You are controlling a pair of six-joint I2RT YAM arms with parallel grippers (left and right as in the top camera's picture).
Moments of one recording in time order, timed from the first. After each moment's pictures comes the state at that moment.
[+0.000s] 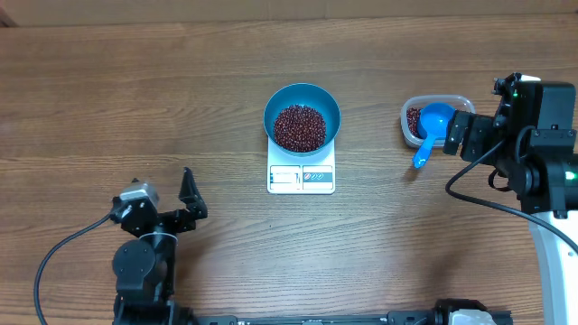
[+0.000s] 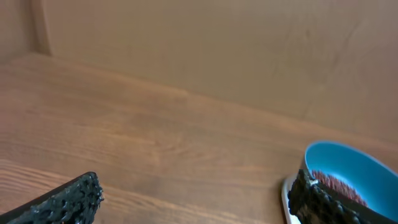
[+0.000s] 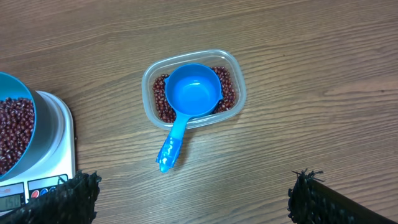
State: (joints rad) left arm -0.02 0.30 0.24 -0.06 -0.11 -0.25; right arm -0.03 1.20 1.38 -1.09 0.10 0.14
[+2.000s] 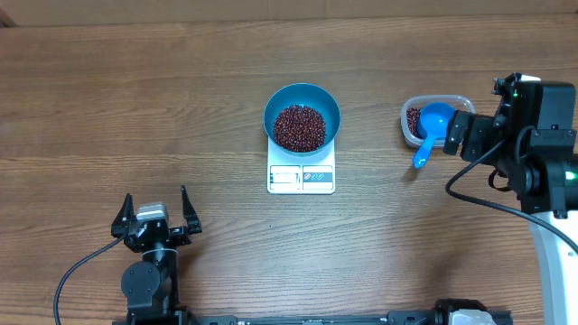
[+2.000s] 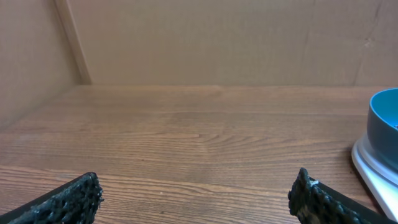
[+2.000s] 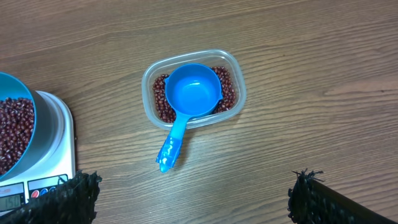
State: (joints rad) left arm 0.07 0.02 0.01 -0.07 -0.09 0.04; right arm -0.03 1.20 1.38 -1.09 0.10 0.14
